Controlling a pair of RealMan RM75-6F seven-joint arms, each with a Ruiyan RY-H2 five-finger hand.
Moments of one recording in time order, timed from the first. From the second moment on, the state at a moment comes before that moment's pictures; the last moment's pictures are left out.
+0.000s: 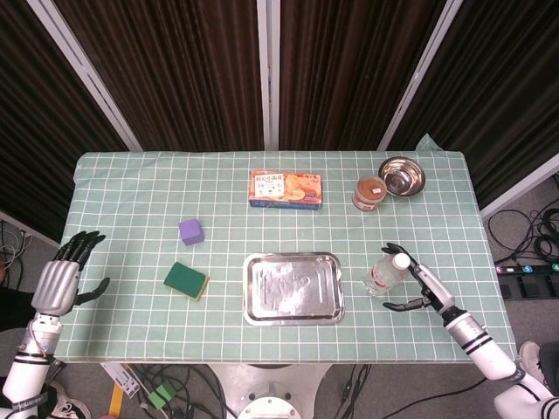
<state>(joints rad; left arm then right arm) -0.23 -1.36 -0.07 -1.28 1.50 1.41 -0.26 0.43 -1.39 -0.05 -1.13 -1.71 1.16 1.36</state>
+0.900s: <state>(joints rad) -0.23 -1.38 -0.06 -1.24 1.50 1.40 -0.30 0.49 -1.50 0.05 -1.17 -1.54 1.12 1.14</state>
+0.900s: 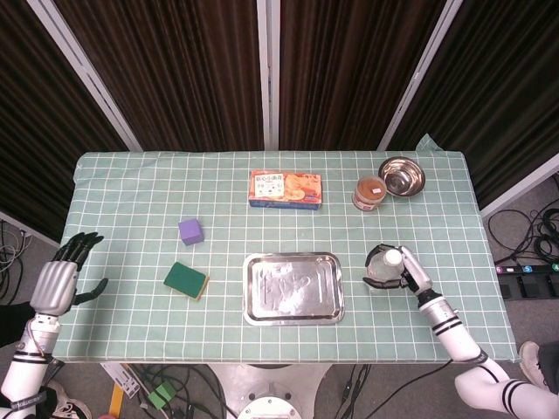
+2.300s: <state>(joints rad) -0.22 -1.33 -0.07 -1.33 1.50 1.42 -0.28 0.50 -1.37 0.17 -1.40 -1.44 1.16 0.95</state>
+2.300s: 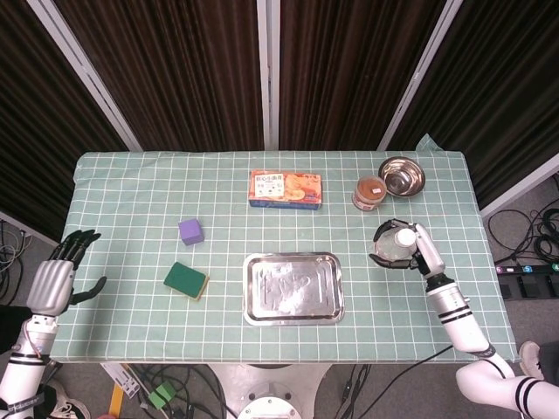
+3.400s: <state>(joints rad) -0.21 -1.34 -0.06 -1.31 1.48 1.41 -0.27 0.59 -1.50 0.20 -1.44 -1.41 1.04 0.92</state>
